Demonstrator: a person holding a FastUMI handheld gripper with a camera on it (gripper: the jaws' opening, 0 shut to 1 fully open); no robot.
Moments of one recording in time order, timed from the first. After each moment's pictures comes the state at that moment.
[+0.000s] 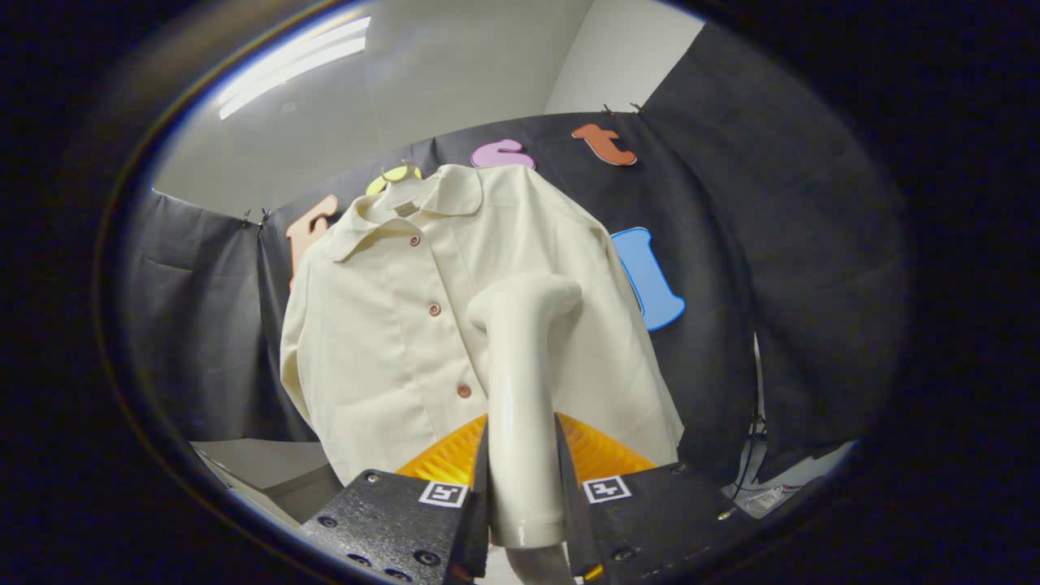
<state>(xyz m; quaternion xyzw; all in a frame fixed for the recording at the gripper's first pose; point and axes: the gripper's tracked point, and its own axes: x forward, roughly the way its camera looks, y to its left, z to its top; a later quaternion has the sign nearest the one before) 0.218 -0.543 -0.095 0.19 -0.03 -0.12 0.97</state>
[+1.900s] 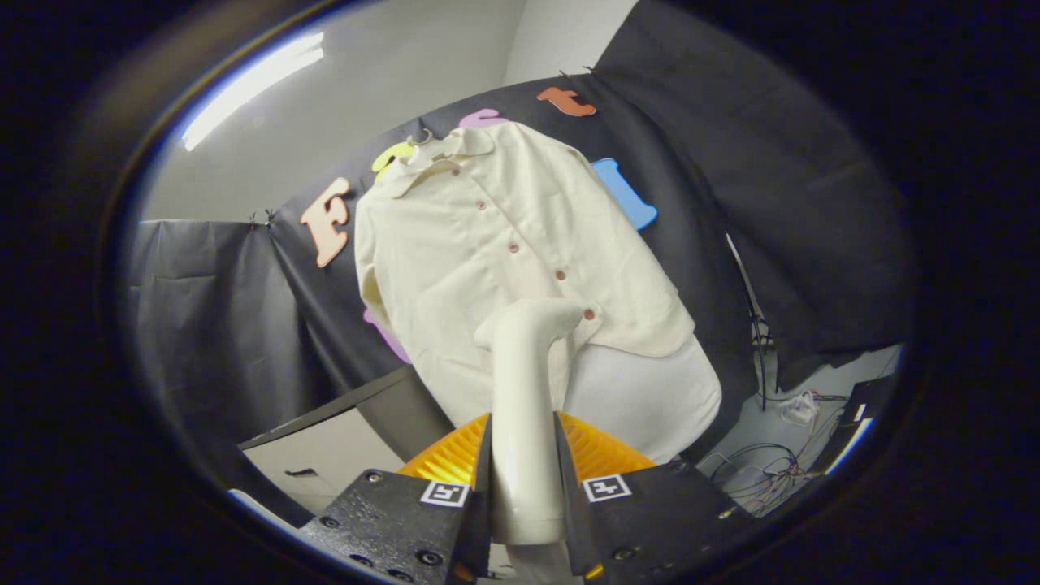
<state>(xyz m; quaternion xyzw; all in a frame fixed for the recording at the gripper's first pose) 0.078 -0.367 -0.154 0.27 0.03 -0.10 0.96</state>
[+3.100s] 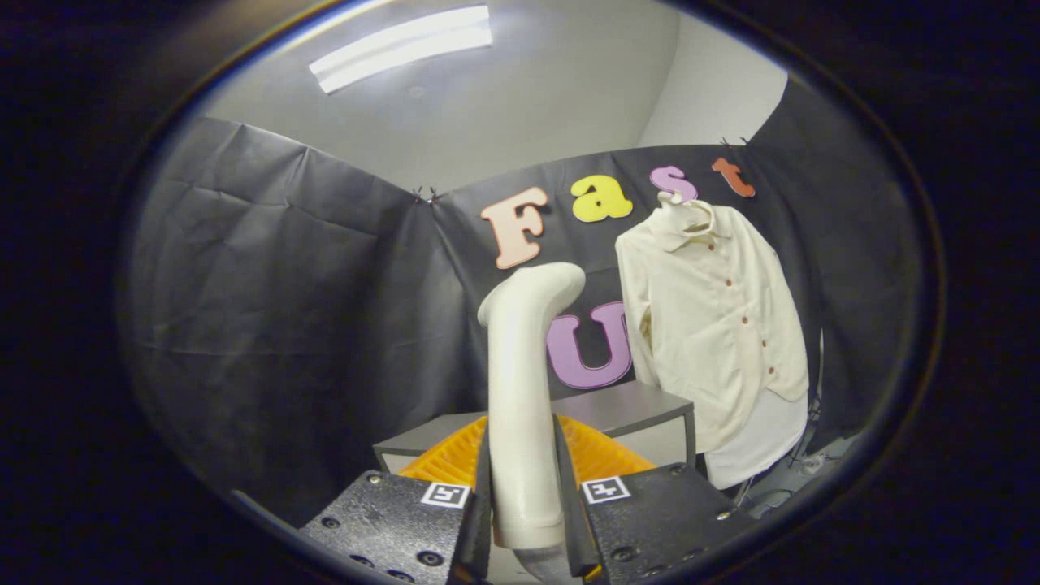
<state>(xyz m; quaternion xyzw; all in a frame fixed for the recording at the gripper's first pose) 0.027 -0.033 0.040 0.14 -0.05 0.00 0.99</state>
